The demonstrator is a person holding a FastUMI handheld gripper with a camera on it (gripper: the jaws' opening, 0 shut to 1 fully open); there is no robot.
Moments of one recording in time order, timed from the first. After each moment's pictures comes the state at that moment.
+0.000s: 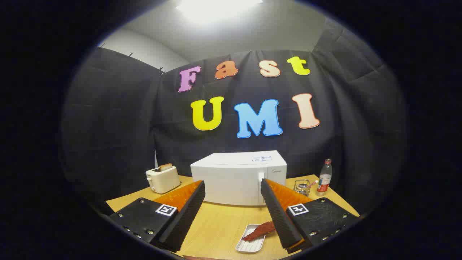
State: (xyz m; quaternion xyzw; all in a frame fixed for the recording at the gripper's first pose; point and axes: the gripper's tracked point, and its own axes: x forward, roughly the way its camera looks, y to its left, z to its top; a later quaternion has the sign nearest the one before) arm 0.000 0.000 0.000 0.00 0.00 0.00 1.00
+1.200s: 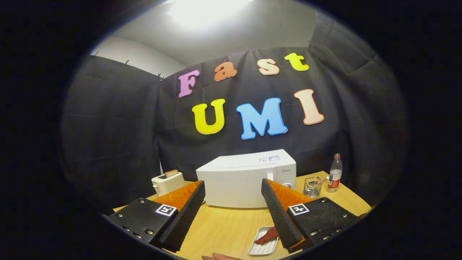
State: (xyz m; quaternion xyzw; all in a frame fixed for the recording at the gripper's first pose) arm 0.028 0.018 -0.015 0.05 0.00 0.03 1.00
